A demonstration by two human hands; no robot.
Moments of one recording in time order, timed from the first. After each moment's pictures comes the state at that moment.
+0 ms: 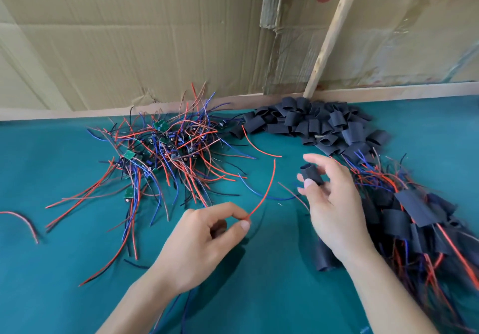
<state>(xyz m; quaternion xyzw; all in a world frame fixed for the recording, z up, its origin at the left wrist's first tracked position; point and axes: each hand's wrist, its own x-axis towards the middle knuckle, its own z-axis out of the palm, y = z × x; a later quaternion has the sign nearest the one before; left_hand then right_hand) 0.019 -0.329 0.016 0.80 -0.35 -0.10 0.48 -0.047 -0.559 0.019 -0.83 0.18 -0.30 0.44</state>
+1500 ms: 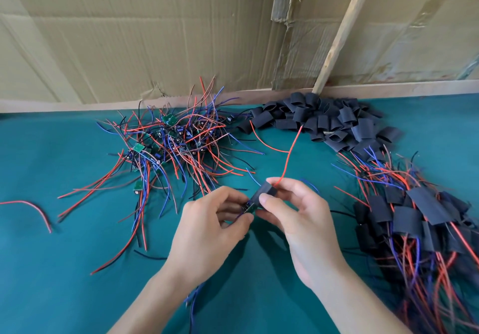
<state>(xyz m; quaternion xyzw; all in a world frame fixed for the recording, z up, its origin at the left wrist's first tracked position) 0.016 -0.339 0.004 0.78 -0.21 -0.09 0.58 -0.047 -0.486 0.021 -0.59 0.21 -0.19 0.76</state>
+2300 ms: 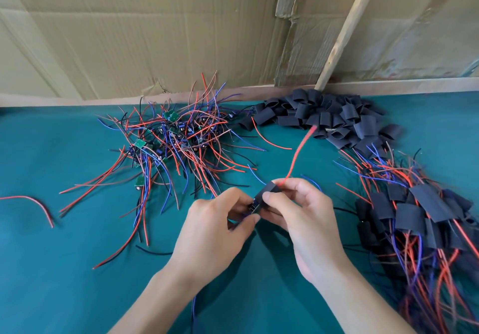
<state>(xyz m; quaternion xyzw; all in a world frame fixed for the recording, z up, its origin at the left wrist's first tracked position) 0.011 -0.342 0.005 0.84 -0.29 0.01 0.47 -0.048 -0.486 0.024 -0.59 0.24 -0.18 0.75</state>
